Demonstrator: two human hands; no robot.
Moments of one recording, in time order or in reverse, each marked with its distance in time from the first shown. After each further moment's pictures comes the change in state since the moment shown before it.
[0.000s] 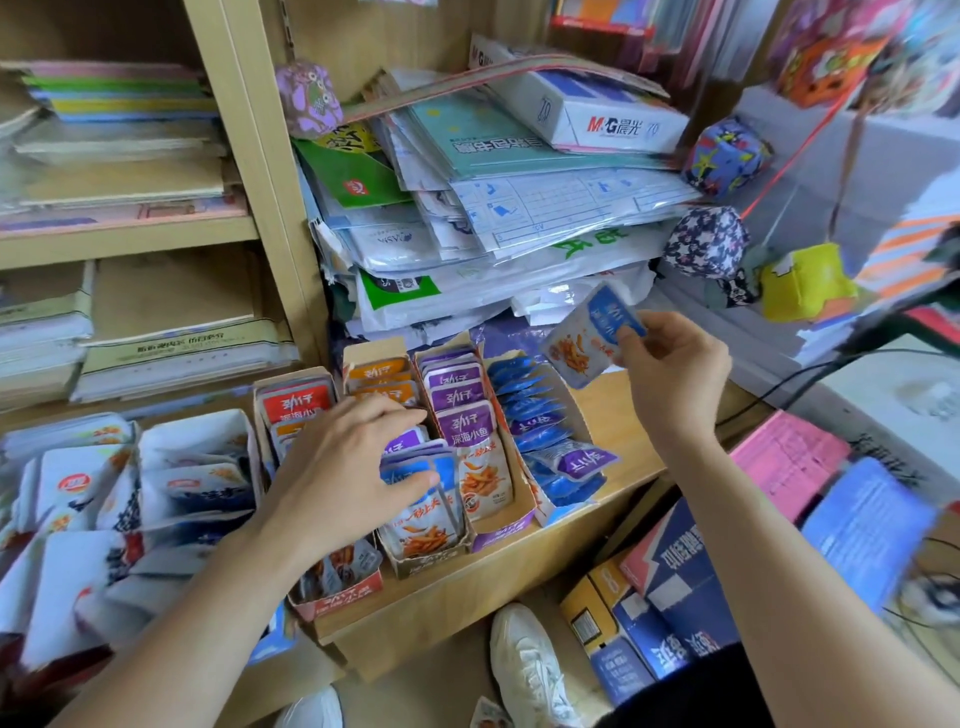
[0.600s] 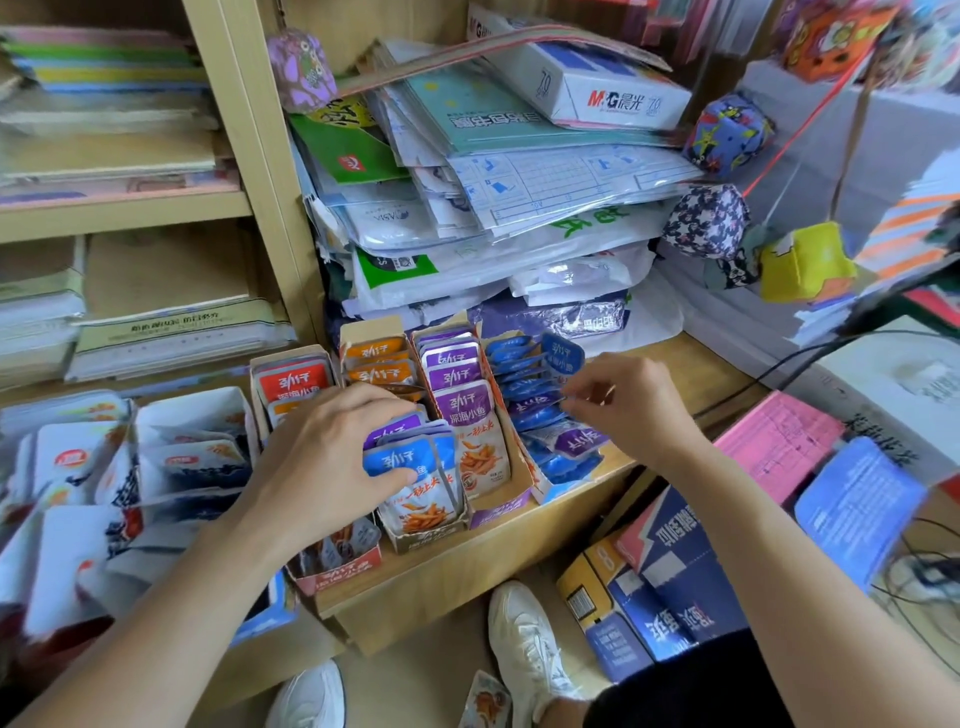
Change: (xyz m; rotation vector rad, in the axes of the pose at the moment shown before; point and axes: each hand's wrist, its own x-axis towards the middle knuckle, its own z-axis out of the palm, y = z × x) left_hand -0.013 -0.003 -0.006 0.010 -0.025 -0.006; right_hand -0.024 0.018 -0.012 -0.326 -0.612 -0.281
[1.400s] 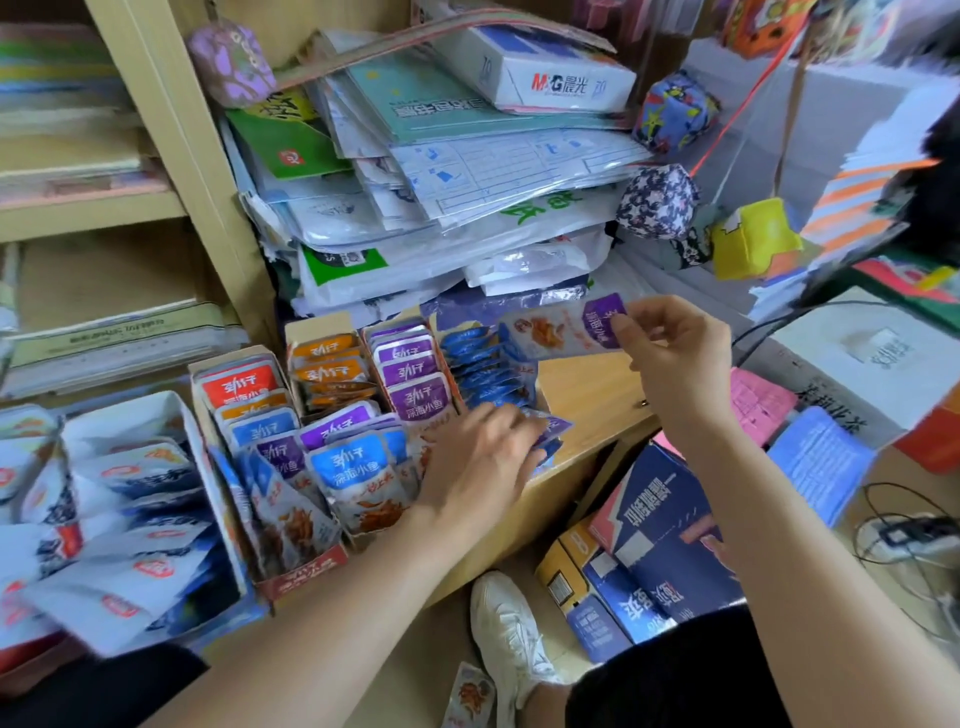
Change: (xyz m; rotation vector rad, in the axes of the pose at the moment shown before) left_hand 0.046 0.114 0.112 -0.006 0.202 0.306; right_hand -0.011 0.016 -0.045 0.394 0.487 0.290
